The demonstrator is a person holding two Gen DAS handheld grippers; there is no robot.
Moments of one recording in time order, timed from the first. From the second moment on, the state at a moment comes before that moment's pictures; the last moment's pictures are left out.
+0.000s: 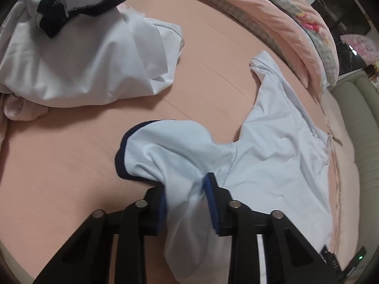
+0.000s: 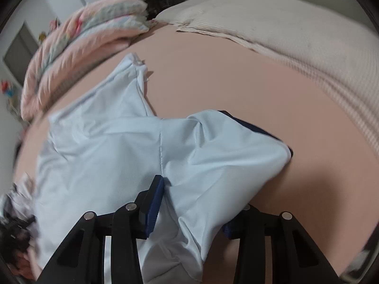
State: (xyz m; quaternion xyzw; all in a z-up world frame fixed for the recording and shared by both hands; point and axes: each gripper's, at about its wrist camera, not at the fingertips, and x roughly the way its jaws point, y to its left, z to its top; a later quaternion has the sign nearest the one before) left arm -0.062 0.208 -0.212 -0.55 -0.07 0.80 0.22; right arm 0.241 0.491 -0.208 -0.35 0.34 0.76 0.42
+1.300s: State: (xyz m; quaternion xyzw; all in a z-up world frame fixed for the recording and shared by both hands) left arm 0.061 0.310 -0.205 -0.14 0.51 0.81 0.26; right arm 0.161 0.368 -0.276 -0.48 -0.63 0.56 0.26
